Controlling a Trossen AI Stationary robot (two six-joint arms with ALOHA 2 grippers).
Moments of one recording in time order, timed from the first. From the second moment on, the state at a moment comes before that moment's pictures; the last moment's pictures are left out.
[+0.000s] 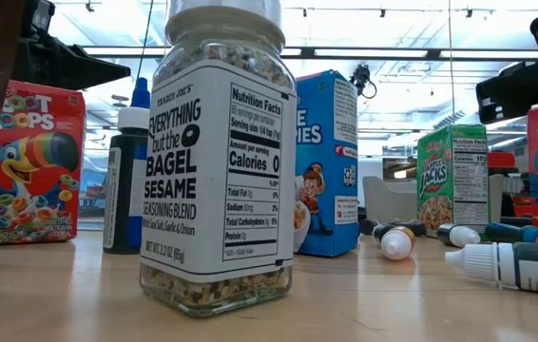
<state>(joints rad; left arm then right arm) -0.23 0.10 0.02 0.19 -0.53 0.47 0.37 0.16 0.02 0.02 0.09 -0.04</state>
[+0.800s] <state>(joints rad) -0.23 0.10 0.02 0.30 -0.32 0.30 0.37 0.16 0.02 0.02 0.09 -0.04</state>
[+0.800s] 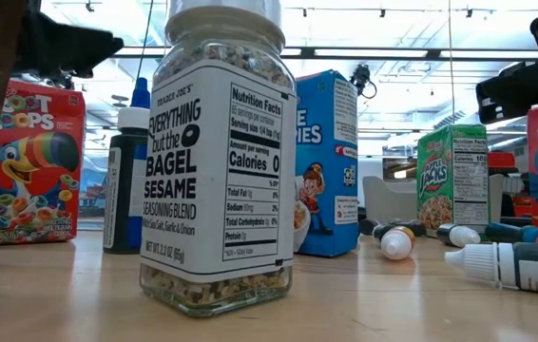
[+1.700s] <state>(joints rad) -0.23 0.10 0.02 0.54 -0.15 0.06 0.37 0.16 0.02 0.04 0.19 -0.04</state>
